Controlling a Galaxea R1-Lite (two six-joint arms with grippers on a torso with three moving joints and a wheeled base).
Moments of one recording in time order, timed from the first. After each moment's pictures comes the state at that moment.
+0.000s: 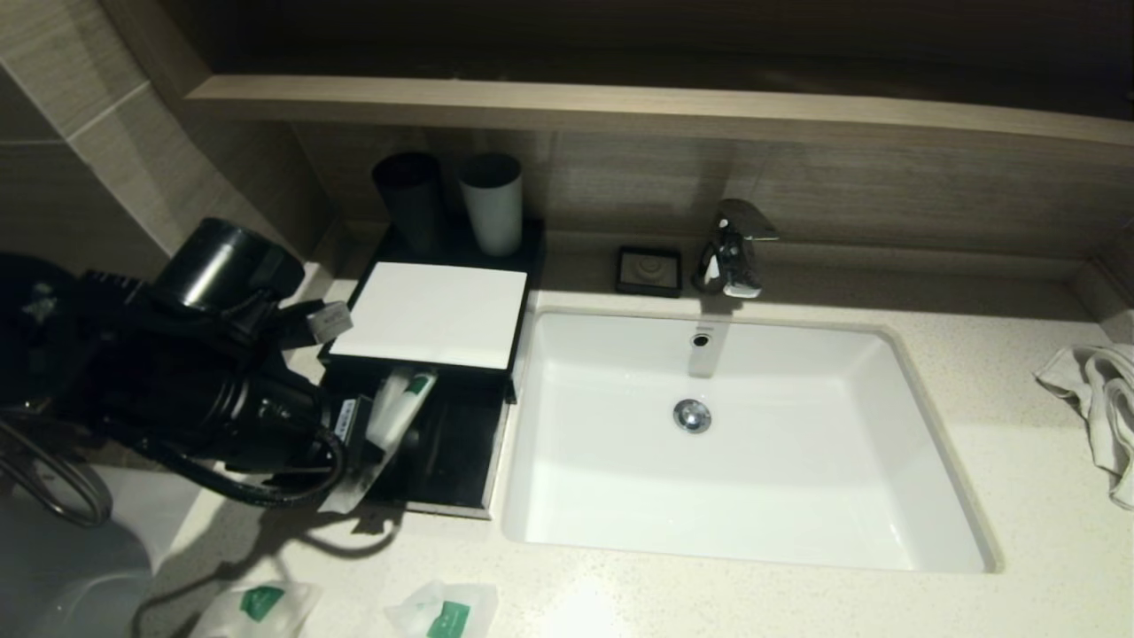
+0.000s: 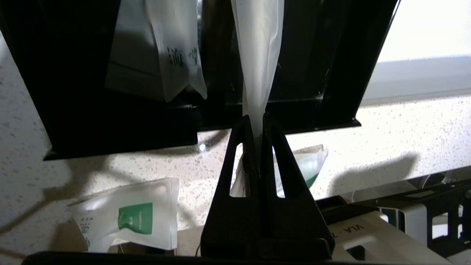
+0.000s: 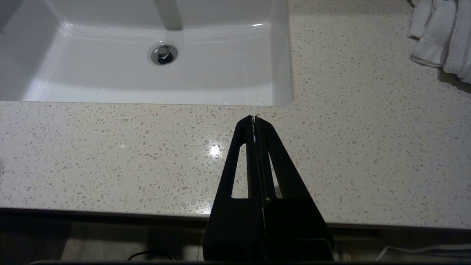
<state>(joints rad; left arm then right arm) -0.32 1.57 -1.15 0.50 -0.17 -0.23 0.00 0.00 0.00 0.00 -0.01 0.04</state>
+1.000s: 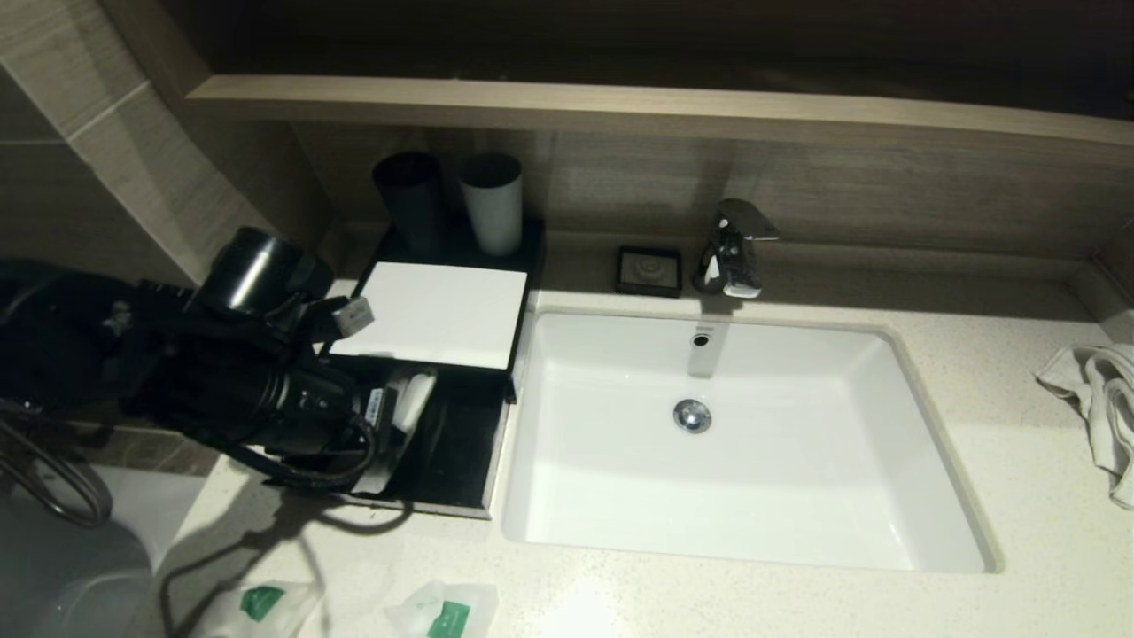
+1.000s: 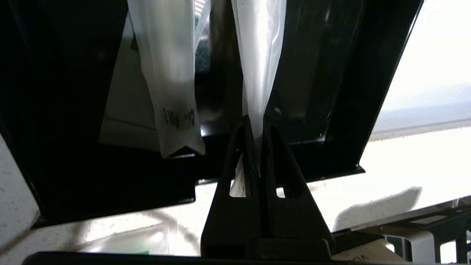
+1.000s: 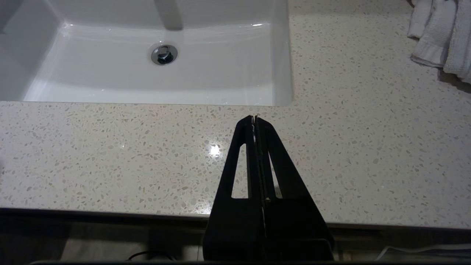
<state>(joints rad) -0.32 1.65 -1.14 0.36 -0.17 -0.23 0.00 0.00 0.00 0.00 -0.01 0.04</state>
